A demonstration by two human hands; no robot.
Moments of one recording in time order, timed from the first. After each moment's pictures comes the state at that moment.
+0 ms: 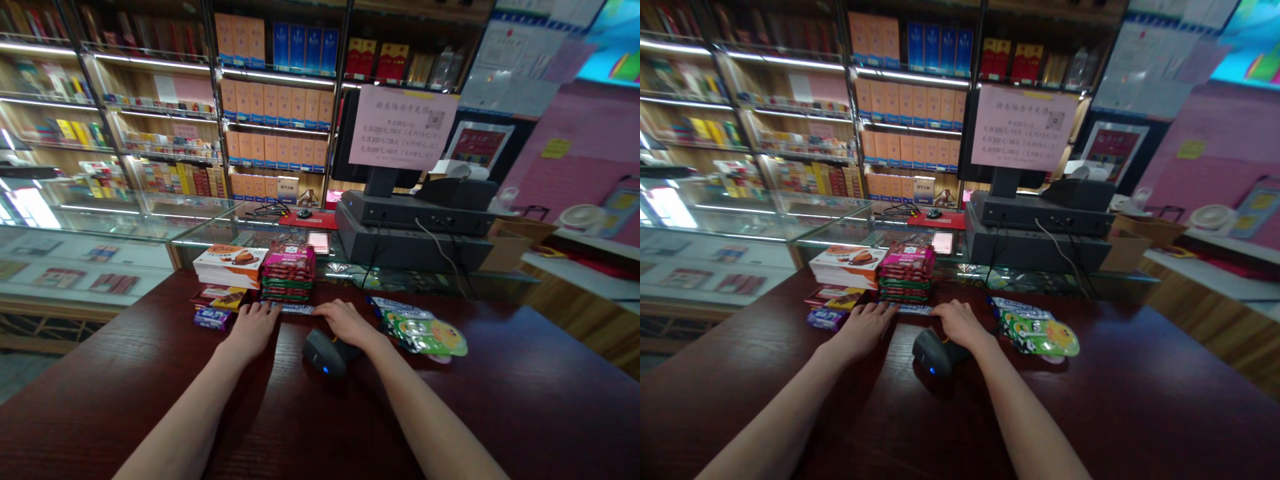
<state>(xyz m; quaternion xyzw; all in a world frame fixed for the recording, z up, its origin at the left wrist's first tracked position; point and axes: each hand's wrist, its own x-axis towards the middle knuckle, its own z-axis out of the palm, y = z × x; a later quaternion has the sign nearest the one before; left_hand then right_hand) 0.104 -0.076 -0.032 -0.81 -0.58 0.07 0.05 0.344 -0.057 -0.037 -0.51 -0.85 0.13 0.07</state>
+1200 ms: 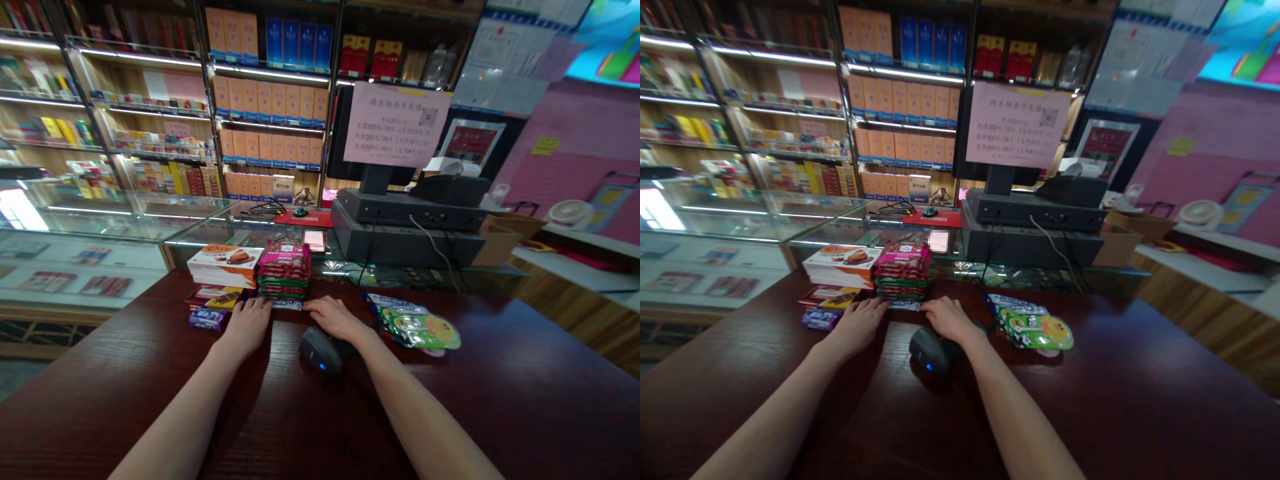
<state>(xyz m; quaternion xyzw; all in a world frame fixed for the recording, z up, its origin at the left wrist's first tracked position) 0.103 -0.072 -0.030 -0.80 -0.59 0.04 0.05 0.330 -0.051 -0.037 -0.52 -0.83 0.17 0.10</state>
